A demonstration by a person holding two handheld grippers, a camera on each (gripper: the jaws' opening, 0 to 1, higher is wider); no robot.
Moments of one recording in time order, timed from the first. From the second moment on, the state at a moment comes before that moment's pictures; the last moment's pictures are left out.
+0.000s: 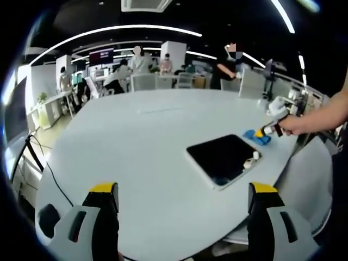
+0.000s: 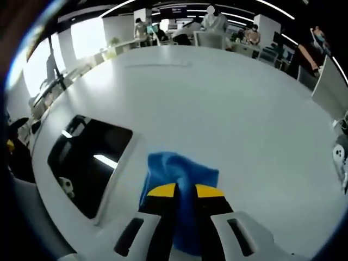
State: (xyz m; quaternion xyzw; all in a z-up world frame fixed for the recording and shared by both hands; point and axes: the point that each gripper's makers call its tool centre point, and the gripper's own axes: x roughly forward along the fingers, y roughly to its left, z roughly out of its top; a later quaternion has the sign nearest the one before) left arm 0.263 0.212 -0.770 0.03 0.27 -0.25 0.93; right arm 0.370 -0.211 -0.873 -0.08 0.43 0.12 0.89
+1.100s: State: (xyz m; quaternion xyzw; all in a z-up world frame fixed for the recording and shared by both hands) left arm 0.283 0.231 -0.764 0.03 0.27 -0.29 0.92; right arm 0.373 -0.211 -0.843 0.05 0.49 0.05 0.87
